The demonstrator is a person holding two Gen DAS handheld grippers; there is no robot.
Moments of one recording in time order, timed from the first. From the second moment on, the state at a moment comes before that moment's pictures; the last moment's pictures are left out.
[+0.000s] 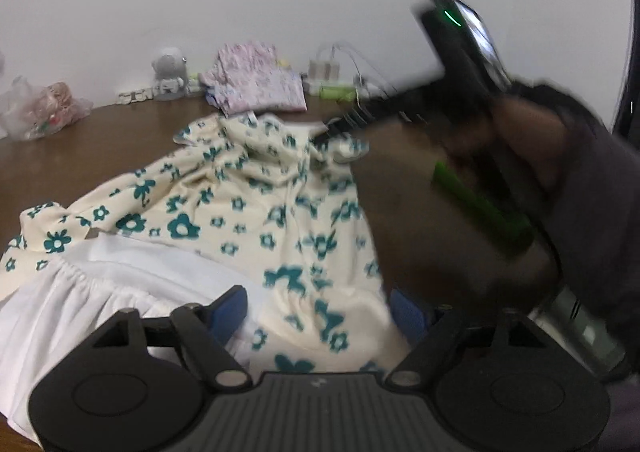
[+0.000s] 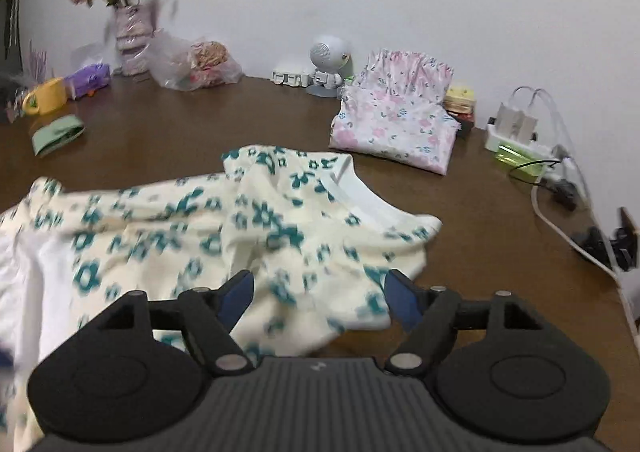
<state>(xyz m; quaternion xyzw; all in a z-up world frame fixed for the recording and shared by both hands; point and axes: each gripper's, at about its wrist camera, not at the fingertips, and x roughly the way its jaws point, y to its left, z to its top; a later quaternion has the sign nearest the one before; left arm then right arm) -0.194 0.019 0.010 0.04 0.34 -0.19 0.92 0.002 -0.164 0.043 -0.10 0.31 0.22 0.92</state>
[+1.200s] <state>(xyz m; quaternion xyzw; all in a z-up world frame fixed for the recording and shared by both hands) -0.183 0.184 0.009 0.04 0.33 -0.09 0.94 -0.149 -0.191 0.011 -0.10 0.34 0.29 0.89</state>
